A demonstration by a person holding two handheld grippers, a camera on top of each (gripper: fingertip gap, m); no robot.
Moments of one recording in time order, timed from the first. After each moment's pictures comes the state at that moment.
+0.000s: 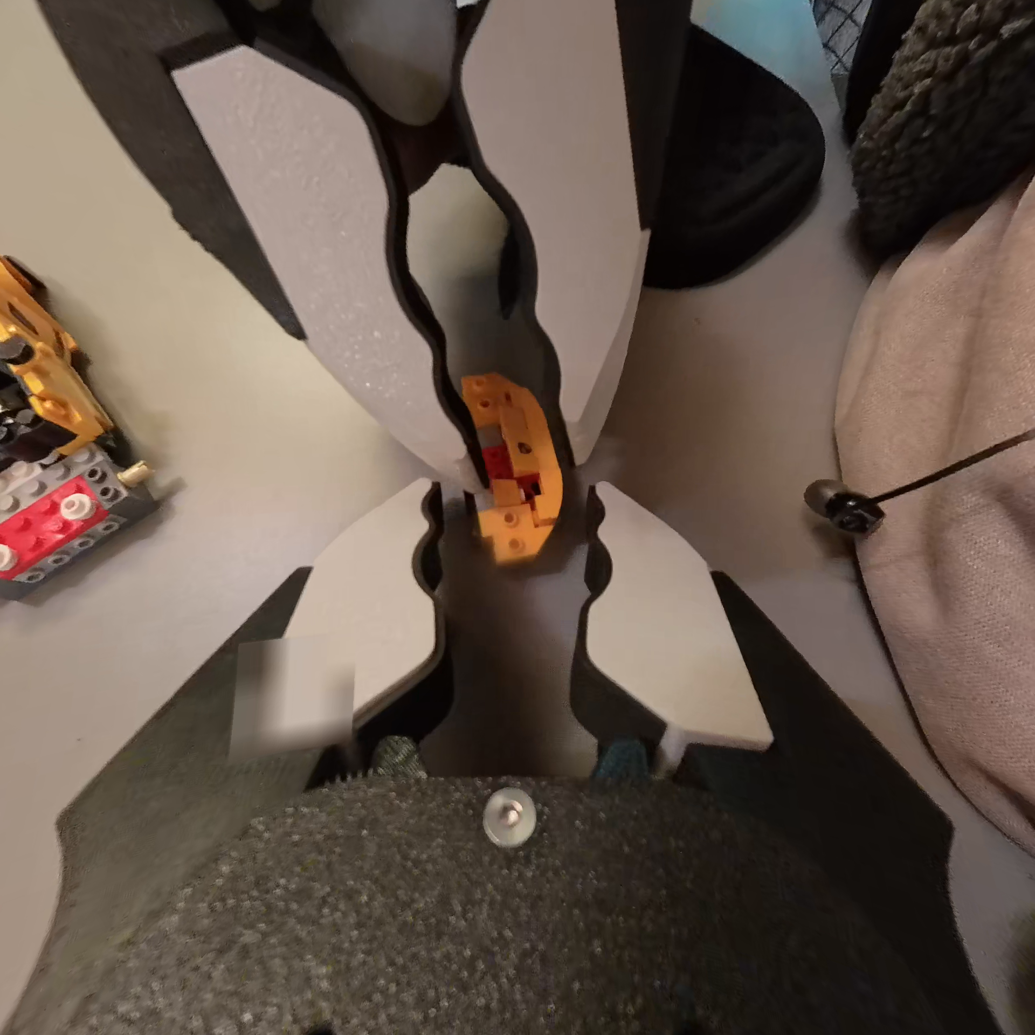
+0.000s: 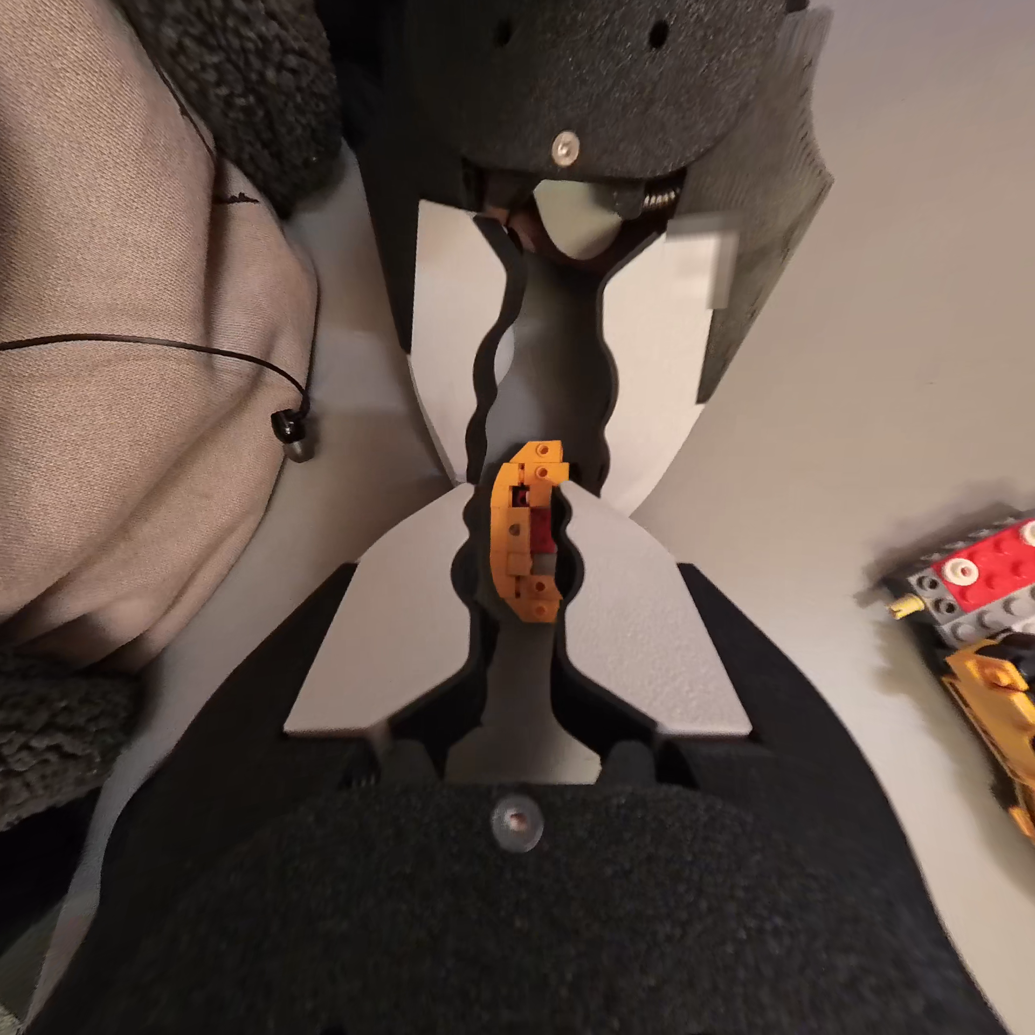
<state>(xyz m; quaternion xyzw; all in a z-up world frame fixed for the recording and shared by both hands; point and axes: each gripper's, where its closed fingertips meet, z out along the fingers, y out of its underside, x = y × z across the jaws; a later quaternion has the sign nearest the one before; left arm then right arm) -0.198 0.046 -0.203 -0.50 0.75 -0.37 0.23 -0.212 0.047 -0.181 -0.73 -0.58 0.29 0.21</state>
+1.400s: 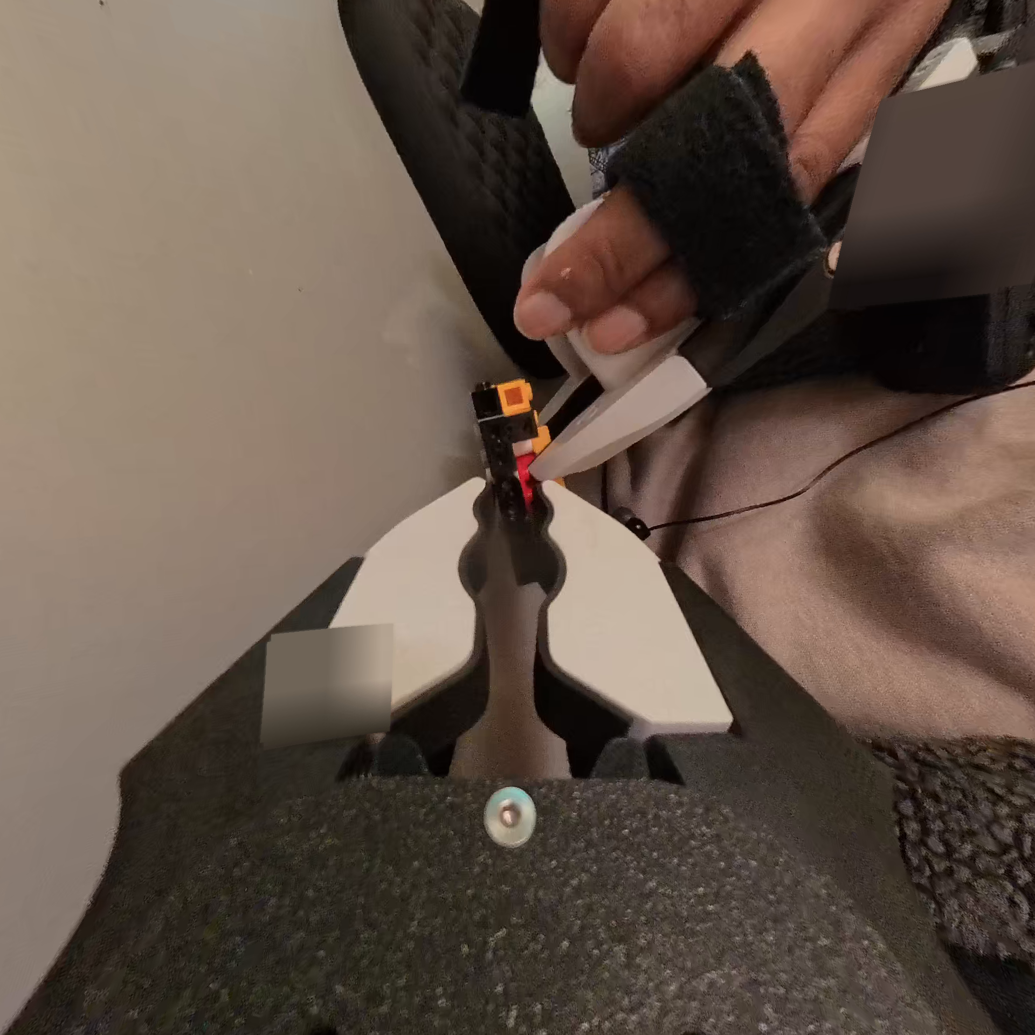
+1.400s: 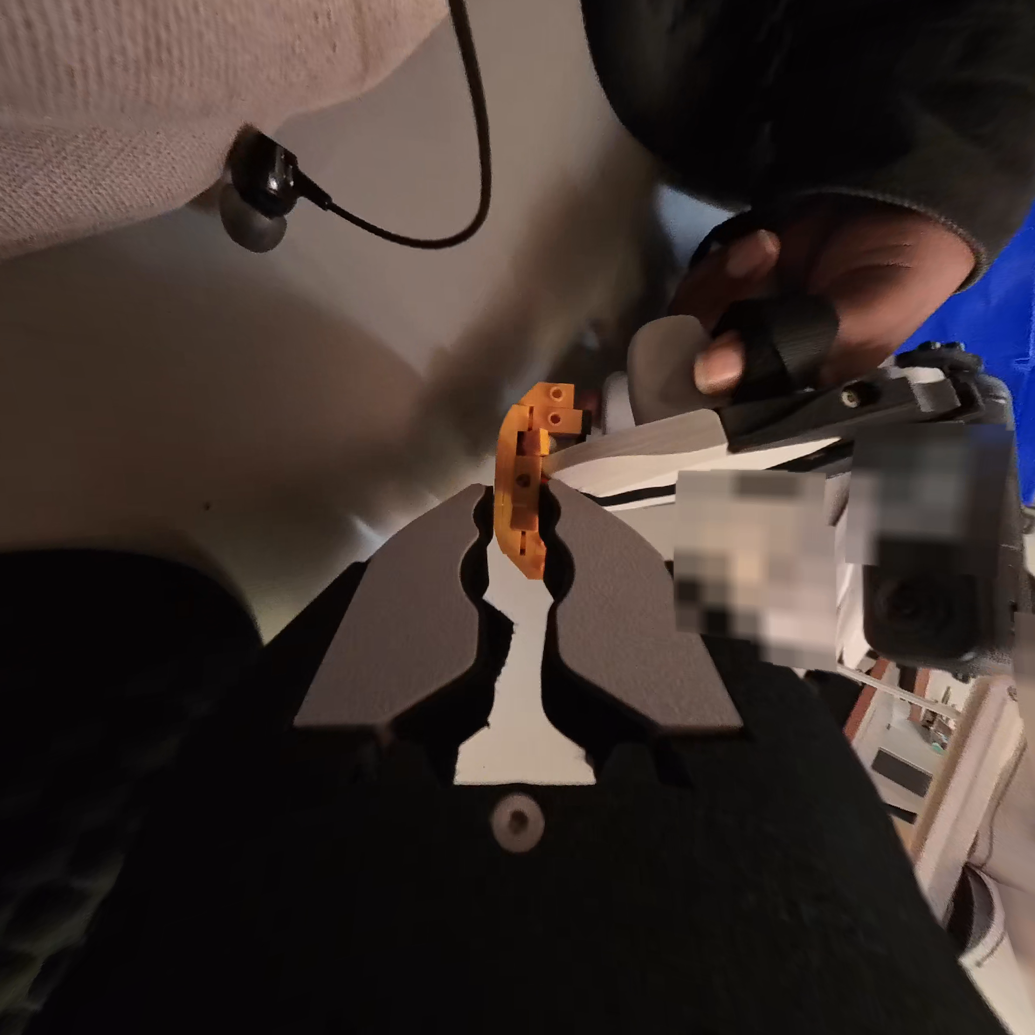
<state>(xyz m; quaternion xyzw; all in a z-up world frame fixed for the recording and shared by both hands) -0.197 0.028 -0.177 -0.58 0.60 -0.53 -0.12 -0.199 0.034 -0.183 -0.46 -0.81 -0.06 0.35</state>
